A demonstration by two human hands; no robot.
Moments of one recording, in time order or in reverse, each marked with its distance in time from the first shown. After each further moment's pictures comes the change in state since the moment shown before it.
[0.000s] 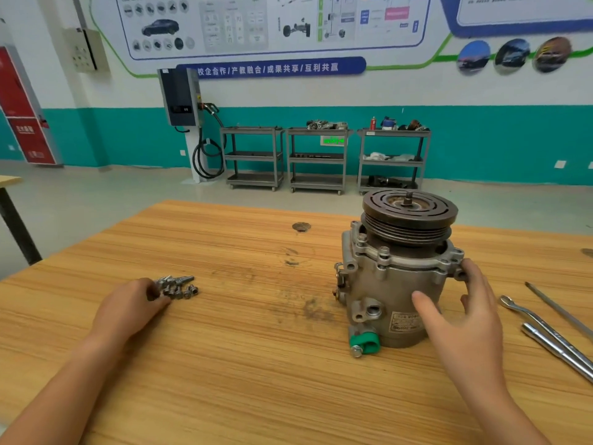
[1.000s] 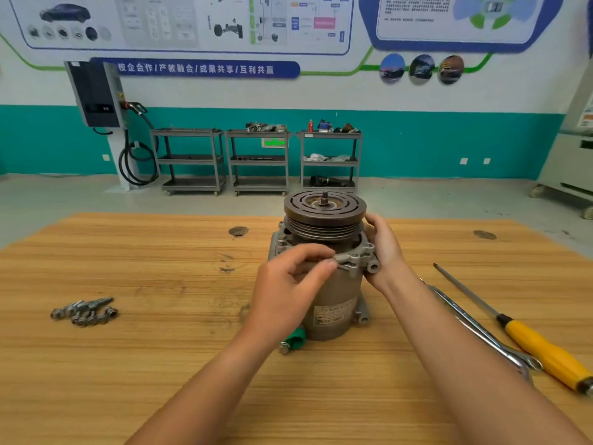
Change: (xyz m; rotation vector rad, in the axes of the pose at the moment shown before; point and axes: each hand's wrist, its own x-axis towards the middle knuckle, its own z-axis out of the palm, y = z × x) left_hand -0.149 0.254 -0.017 -1.188 -0.172 0.765; right_hand 0.097 -0.012 0.007 0.800 -0.243 0.618
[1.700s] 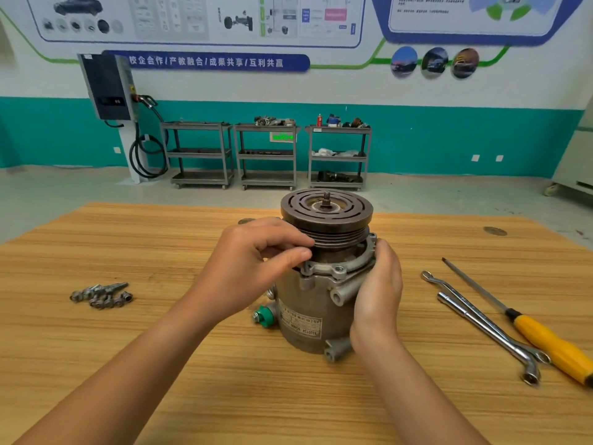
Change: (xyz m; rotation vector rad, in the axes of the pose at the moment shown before) left_hand 0.003 0.028 -0.060 0.285 -0.157 0.183; right_hand -0.083 0.052 0.029 -0.041 0.334 -0.305
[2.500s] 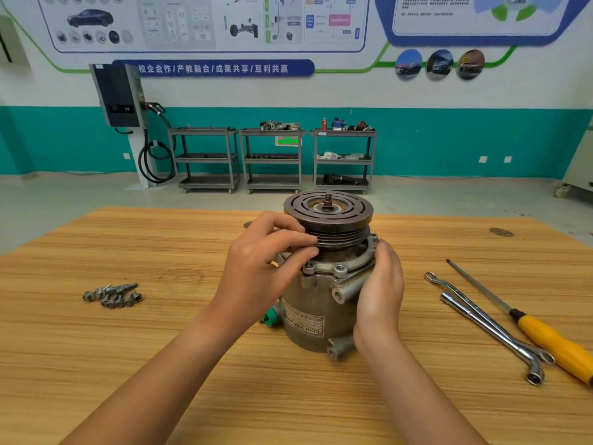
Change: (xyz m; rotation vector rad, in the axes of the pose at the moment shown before) left_hand -0.005 -0.015 0.021 0.232 0.280 0.283; right_hand 0.000 0.000 -0.003 0.018 -0.017 -0.031
